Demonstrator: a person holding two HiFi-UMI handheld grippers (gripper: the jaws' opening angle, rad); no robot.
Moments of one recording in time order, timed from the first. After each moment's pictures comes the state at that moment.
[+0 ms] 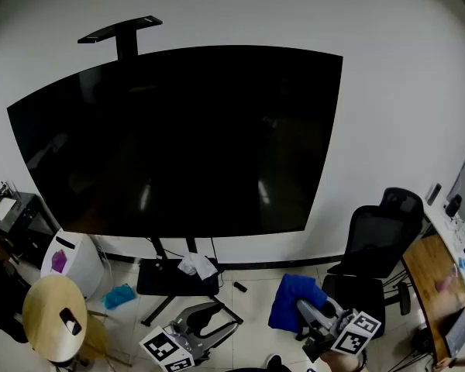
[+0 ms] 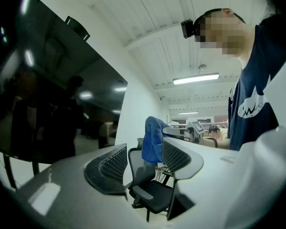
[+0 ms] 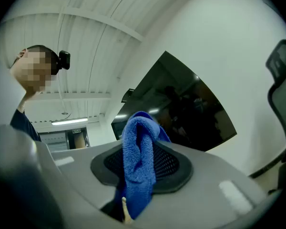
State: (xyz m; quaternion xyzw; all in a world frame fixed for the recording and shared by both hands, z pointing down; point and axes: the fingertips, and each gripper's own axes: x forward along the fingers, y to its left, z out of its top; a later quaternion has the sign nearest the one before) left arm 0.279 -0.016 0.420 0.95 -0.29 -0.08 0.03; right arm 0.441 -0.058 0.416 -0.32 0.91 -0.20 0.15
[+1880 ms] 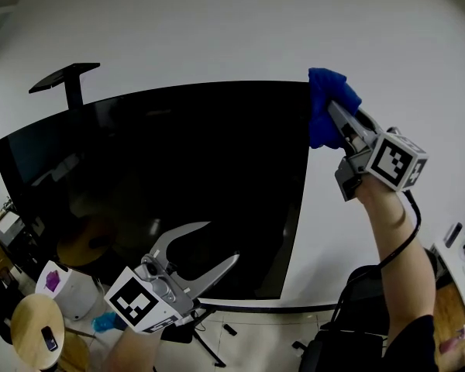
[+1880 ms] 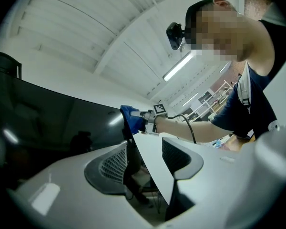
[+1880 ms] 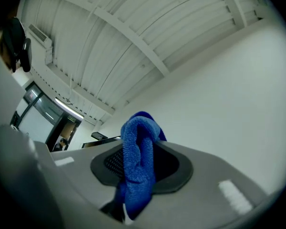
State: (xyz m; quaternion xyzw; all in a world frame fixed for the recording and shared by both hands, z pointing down) left arm 0.426 -0.277 0.175 0.90 -0.34 -0.07 -0.27; right arm 0.592 -0.452 -0.002 -0.32 0.91 0.12 0.23
